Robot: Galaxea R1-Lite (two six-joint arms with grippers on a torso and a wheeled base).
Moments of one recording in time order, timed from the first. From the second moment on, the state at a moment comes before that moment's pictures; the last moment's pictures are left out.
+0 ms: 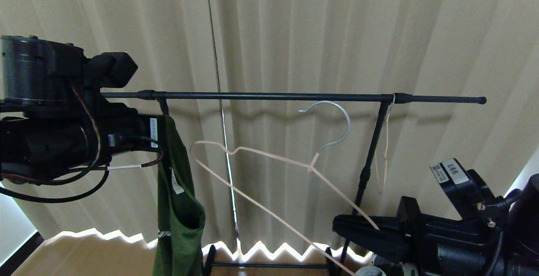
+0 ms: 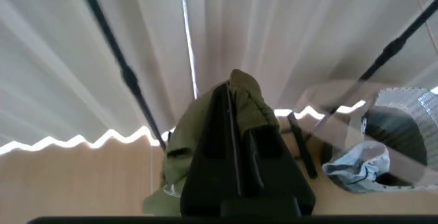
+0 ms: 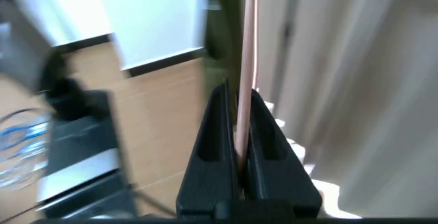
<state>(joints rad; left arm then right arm) -0.37 1.48 -0.98 -0.10 0.15 -0.06 0.69 1.51 -0.27 -1.12 0.50 0.16</state>
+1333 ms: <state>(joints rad) -0.47 1.51 -0.90 -0.19 0.36 -0.09 0.75 1.77 -0.46 -1.17 0.34 0.19</state>
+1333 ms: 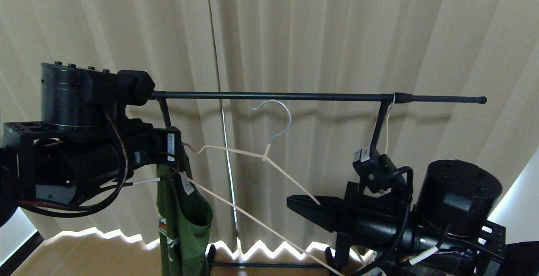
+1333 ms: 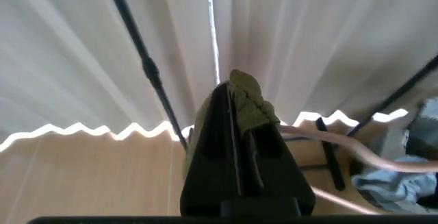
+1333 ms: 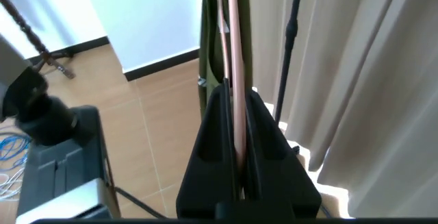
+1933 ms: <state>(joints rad) -0.56 1.45 -0.90 -0.16 0.36 -0.10 0.81 1.86 -0.51 -1.17 0.21 0.29</state>
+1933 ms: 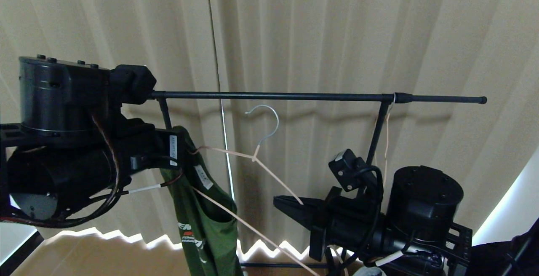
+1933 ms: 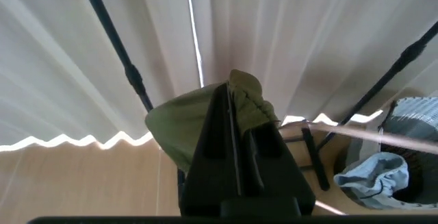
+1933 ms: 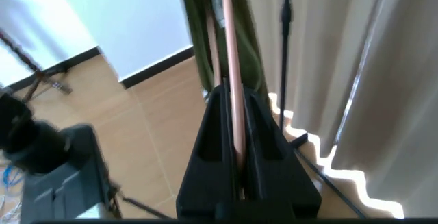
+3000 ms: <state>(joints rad) -0.77 1.39 -0.88 -0.17 0.14 -0.11 0.81 1.87 -0.55 -1.17 0.20 0.29</state>
